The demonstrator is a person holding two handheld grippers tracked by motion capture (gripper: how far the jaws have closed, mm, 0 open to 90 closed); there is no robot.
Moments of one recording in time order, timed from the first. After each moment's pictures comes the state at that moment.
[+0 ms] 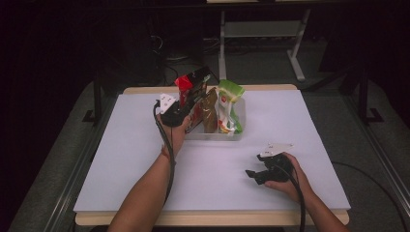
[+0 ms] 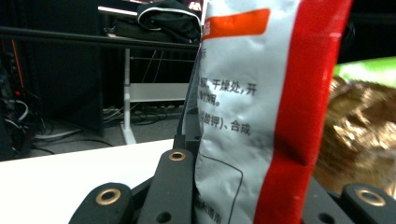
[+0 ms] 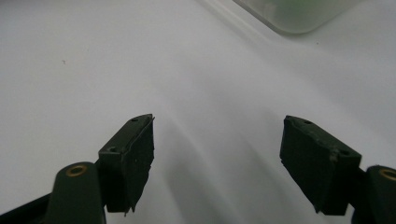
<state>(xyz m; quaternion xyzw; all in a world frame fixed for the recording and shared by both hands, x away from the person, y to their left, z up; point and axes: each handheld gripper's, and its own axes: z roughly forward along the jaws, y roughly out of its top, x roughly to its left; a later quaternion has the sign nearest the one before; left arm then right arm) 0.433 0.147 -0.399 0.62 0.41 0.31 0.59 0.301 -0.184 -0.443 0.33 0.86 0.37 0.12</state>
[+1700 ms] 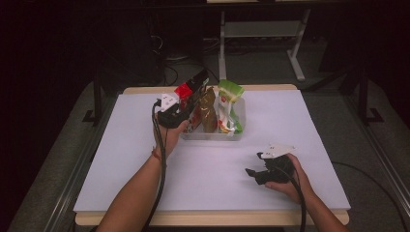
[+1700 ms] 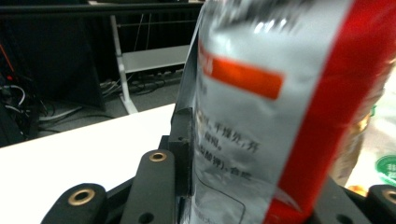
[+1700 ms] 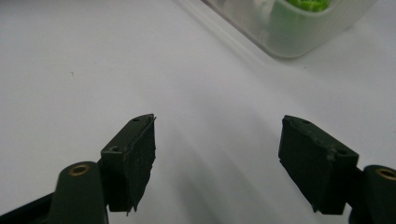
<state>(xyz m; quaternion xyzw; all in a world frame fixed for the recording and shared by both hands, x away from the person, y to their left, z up) 0.428 0.159 -0.386 0.69 0.39 0.29 0.53 0.293 -0.184 -0.433 0.31 0.85 0.39 0.16</state>
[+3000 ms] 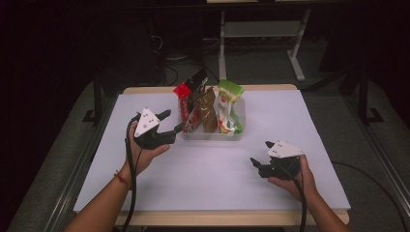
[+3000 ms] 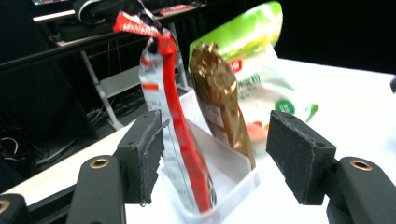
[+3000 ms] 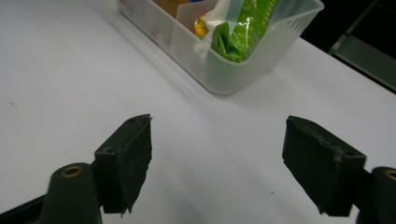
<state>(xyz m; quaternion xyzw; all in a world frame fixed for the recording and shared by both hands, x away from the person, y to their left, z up) 0.337 0.204 -0.356 0.76 0.27 0.30 0.51 0.288 -0.191 -0.417 0.31 0.82 0.40 0.28</state>
